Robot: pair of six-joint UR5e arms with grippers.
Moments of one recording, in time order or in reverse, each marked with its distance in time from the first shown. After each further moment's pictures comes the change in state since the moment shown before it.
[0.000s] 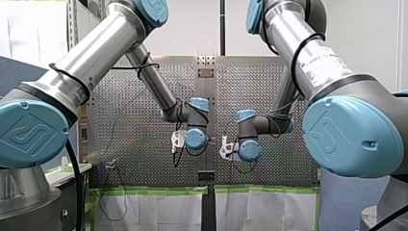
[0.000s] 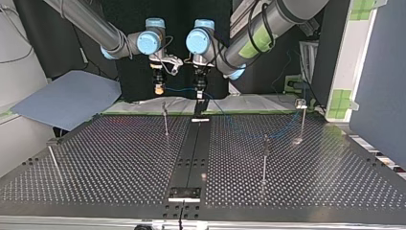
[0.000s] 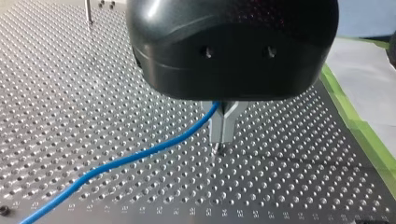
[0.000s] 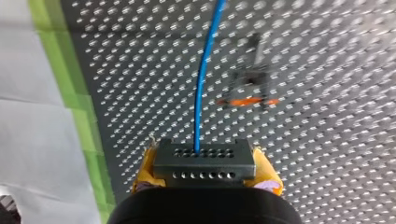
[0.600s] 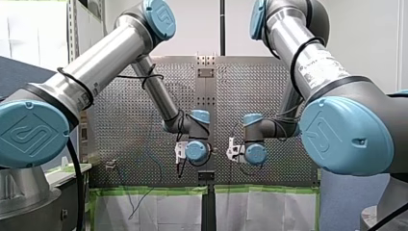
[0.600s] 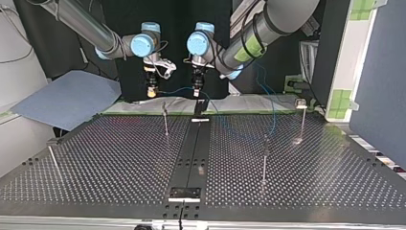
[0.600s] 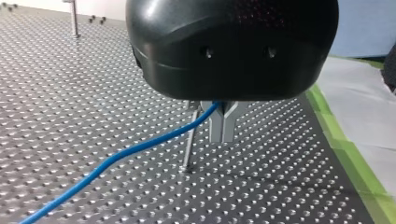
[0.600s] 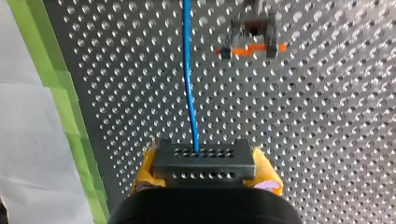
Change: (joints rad) left arm 0.007 -0.109 0.037 0.060 0.069 -0.028; right arm -0.060 0.018 0.001 -0.064 -0.008 0.003
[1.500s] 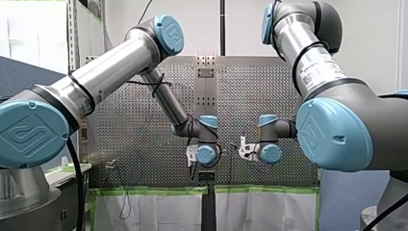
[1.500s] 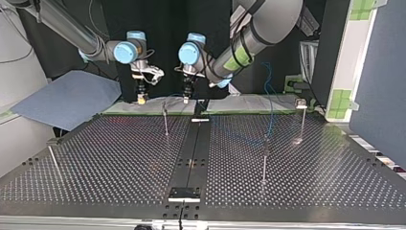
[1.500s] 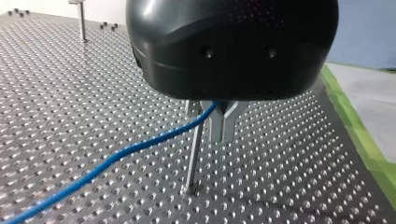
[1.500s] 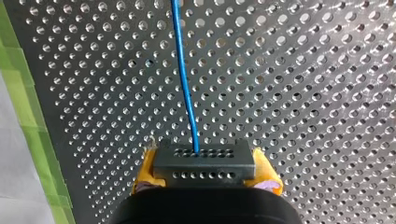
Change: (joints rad) left arm -0.013 -0.107 0.183 -0.029 0.050 -0.047; right arm -0.139 0.013 -0.017 -0.046 -0.199 -0.045
